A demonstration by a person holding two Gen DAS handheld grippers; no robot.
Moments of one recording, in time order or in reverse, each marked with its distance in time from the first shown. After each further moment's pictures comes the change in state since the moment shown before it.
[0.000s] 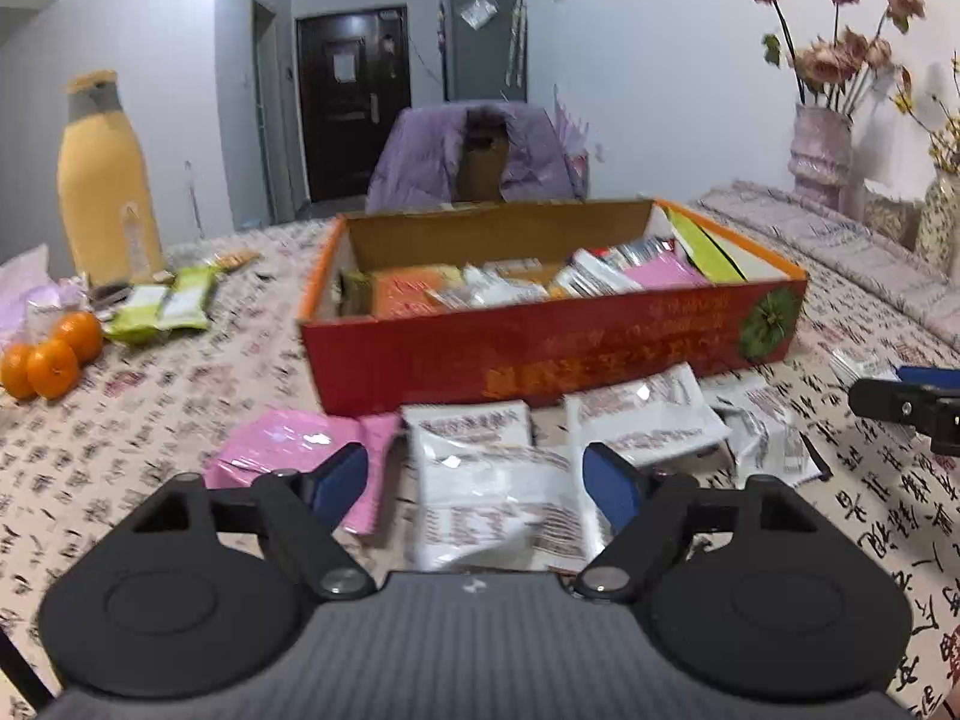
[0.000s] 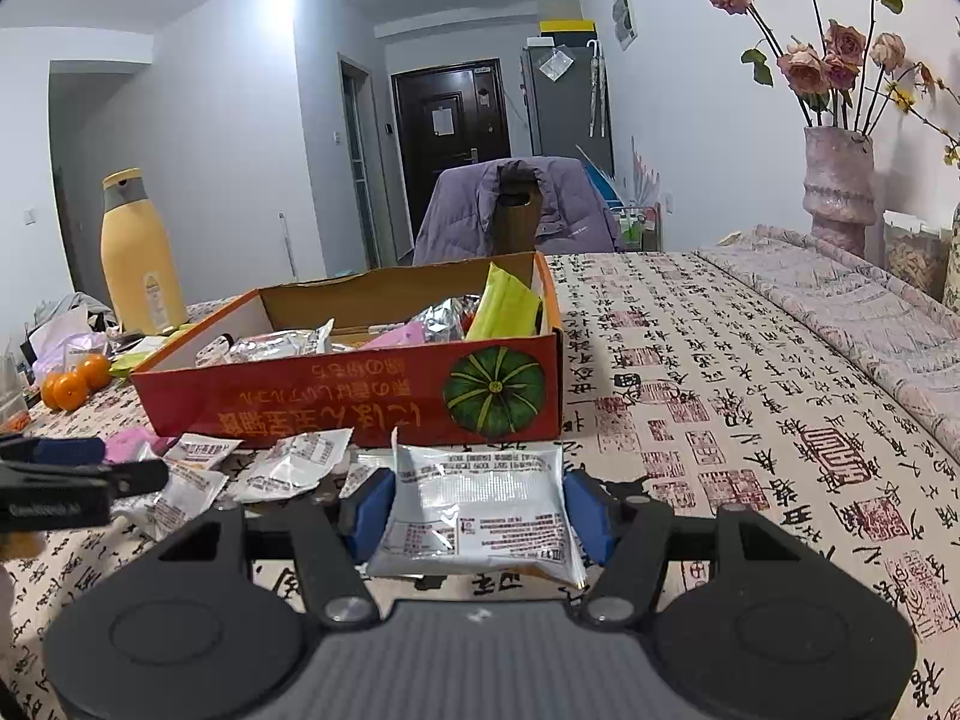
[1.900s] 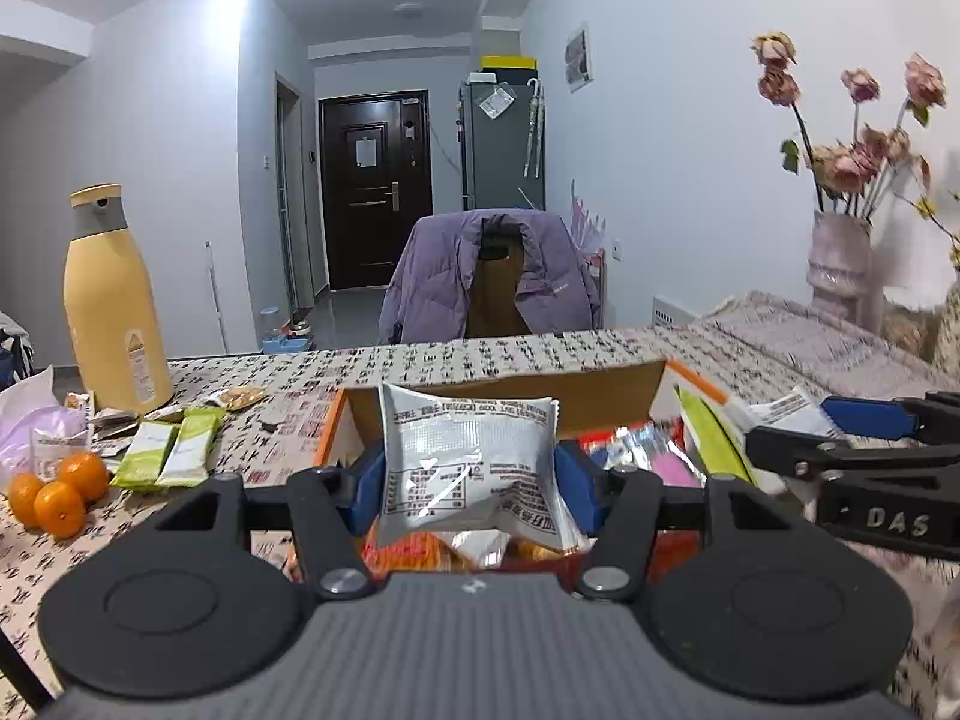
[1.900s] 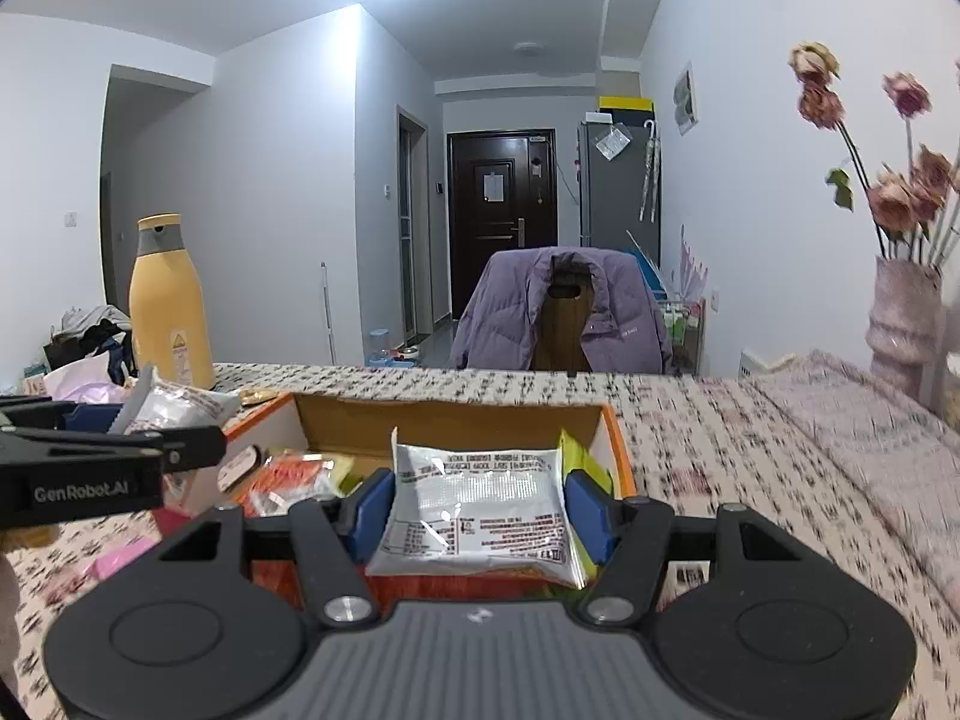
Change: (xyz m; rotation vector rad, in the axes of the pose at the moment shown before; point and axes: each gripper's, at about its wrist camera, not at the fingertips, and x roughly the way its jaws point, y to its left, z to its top) left arm 0.002 -0.016 0.092 -0.026 -0.203 0.047; right arm 0.040 0.038 0.089 -0.126 -0.146 0.053
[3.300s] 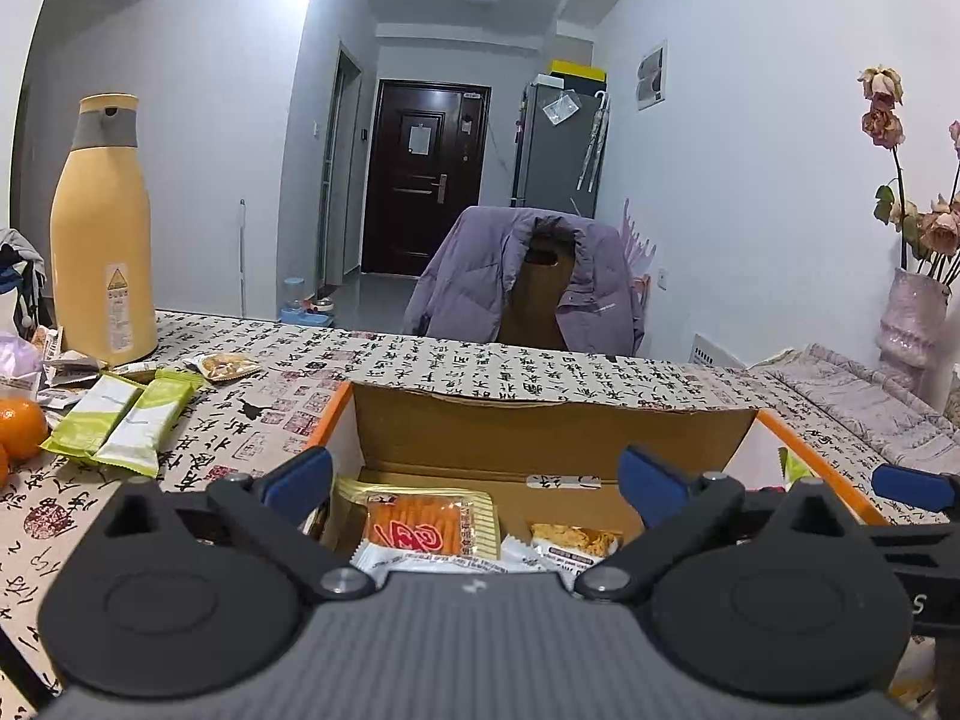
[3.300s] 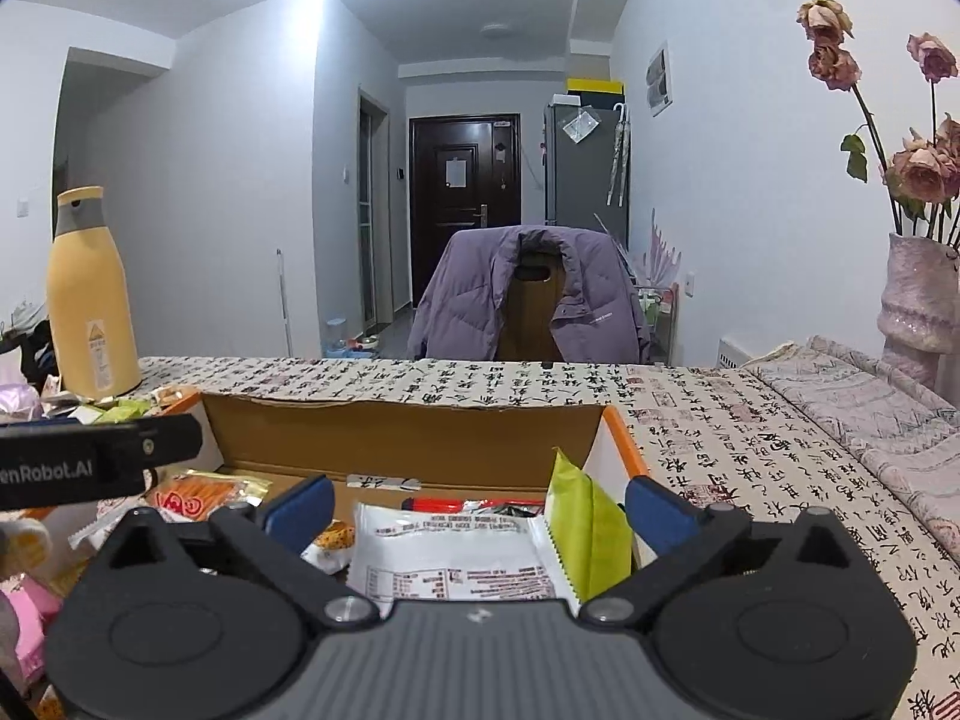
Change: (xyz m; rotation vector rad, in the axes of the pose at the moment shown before) left arm 0.100 0.032 -0.007 -0.167 -0.012 0.041; right arm 0.109 -0.008 -0.003 0.019 0.022 -0.083
